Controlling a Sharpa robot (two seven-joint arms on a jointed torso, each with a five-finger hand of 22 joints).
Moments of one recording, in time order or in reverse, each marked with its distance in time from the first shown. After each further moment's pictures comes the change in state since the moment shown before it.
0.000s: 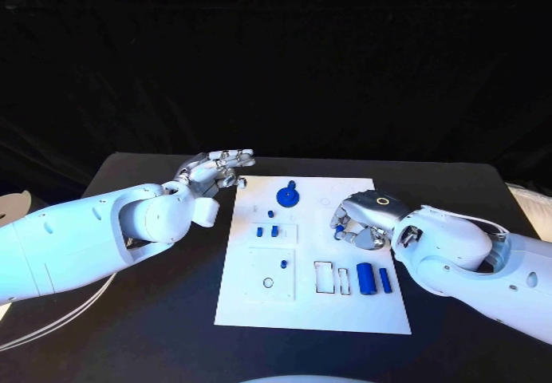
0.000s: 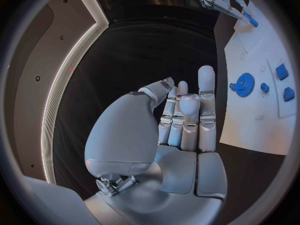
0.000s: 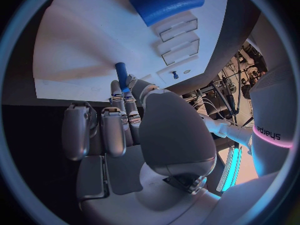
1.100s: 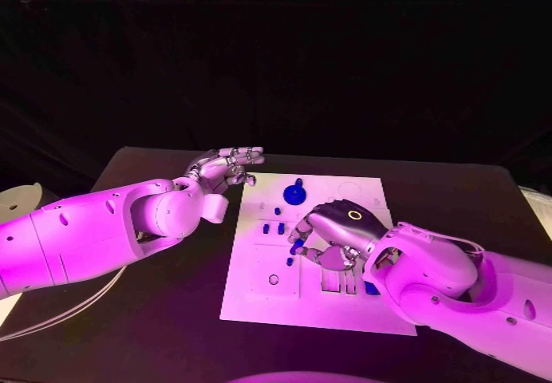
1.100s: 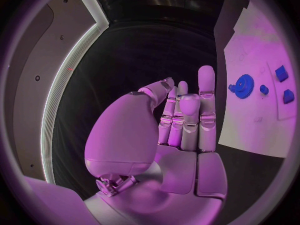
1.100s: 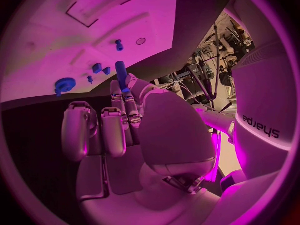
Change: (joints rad) left arm 0.000 0.007 -0.001 0.000 -0.002 0.000 -0.002; left_hand 0.000 0.000 0.000 0.000 0.000 0.000 0.000 0.000 0.000 0.000 0.000 0.000 0.000 0.000 0.000 0.000 -0.002 0.000 0.000 0.000 0.000 -0.001; right arm -0.048 0.089 0.004 0.156 0.028 -0.083 0.027; right_hand 0.000 0.000 0.001 -0.002 -0.003 0.008 -0.001 0.002 0.002 0.004 0.004 -0.003 0.001 0.000 0.000 0.000 0.000 0.000 0.004 -0.003 0.004 0.006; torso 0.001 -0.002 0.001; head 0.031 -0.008
